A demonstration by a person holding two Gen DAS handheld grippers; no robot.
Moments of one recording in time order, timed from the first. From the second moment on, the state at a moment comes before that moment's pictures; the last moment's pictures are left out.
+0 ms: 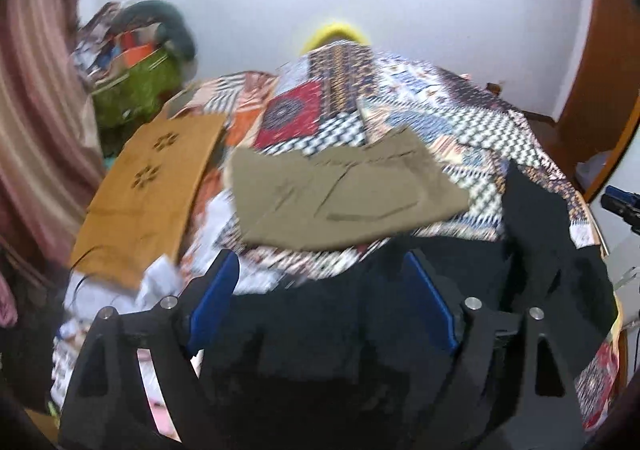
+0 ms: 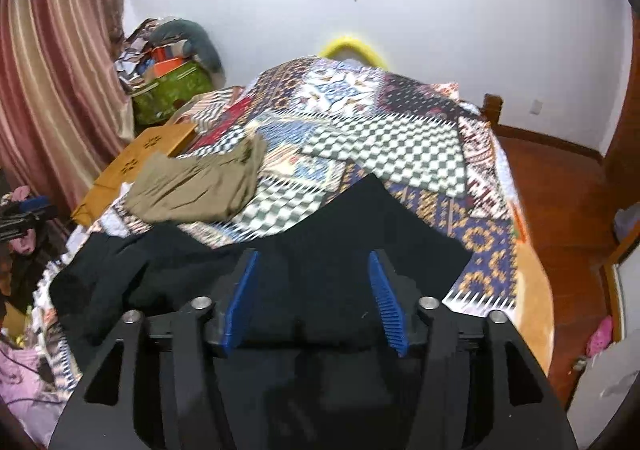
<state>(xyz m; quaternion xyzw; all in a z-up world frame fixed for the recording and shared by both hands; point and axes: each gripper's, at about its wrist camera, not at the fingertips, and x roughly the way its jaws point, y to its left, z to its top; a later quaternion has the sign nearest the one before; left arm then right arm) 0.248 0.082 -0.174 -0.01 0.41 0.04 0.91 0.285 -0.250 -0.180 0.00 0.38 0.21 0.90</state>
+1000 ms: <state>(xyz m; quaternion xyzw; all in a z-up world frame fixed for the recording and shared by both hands) 0.381 0.048 -0.275 -0.03 0.49 -0.01 0.87 0.471 -0.216 -0.295 -0.02 0.48 0.23 0.84</state>
